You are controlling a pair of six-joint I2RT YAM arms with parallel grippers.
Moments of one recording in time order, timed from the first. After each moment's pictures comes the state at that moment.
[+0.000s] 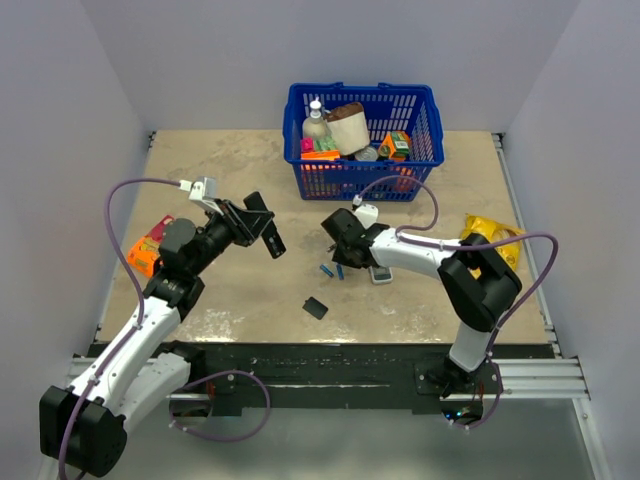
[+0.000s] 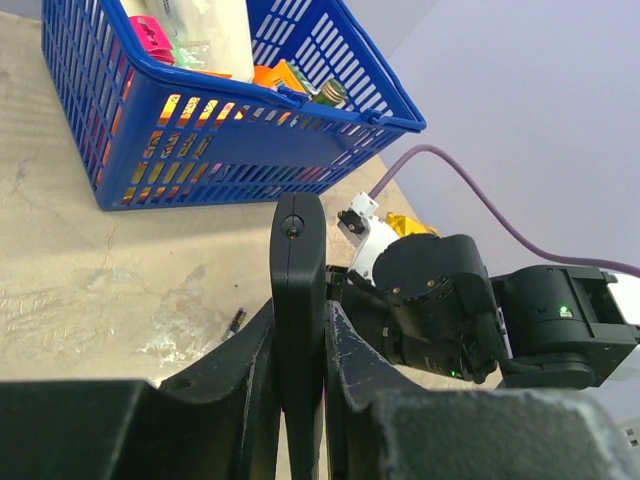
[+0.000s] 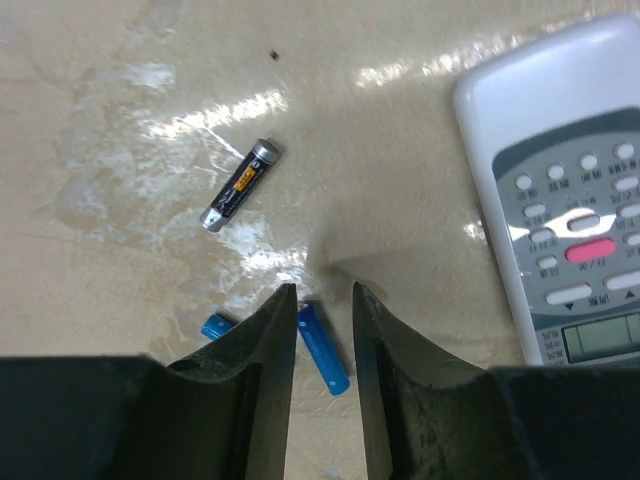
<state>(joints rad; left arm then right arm) -0.32 0.84 0.57 0.27 0.31 -0.64 0.78 1.78 1.10 -0.42 0.40 0.99</state>
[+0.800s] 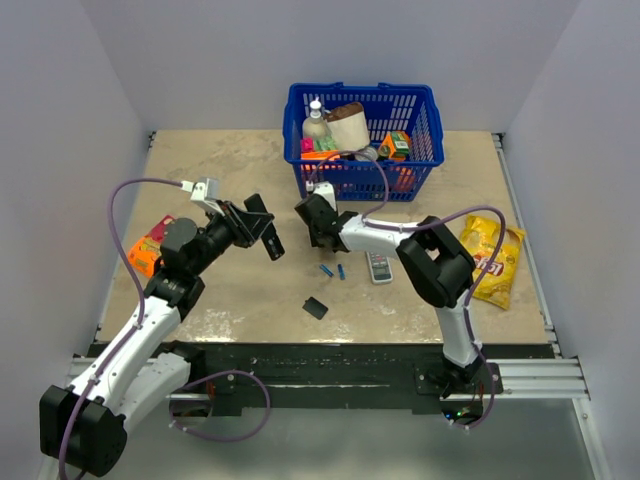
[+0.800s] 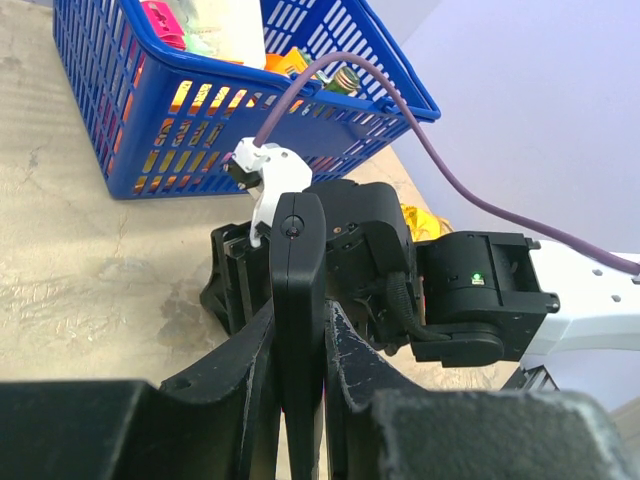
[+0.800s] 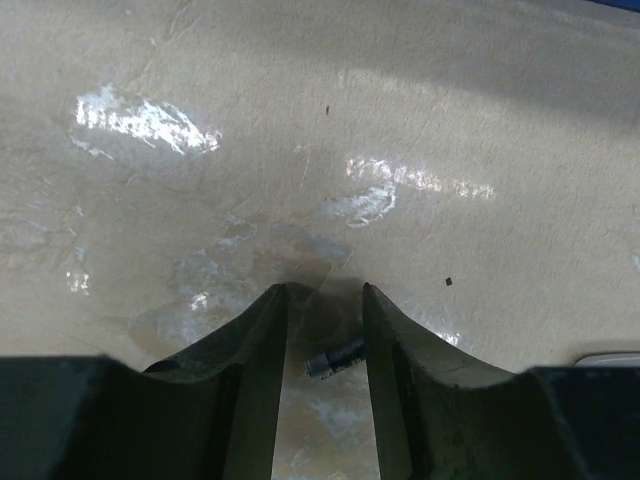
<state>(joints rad) -0.32 0.85 0.57 0.24 0.31 -0.62 0.79 2.07 1.41 -0.26 0.47 0.48</state>
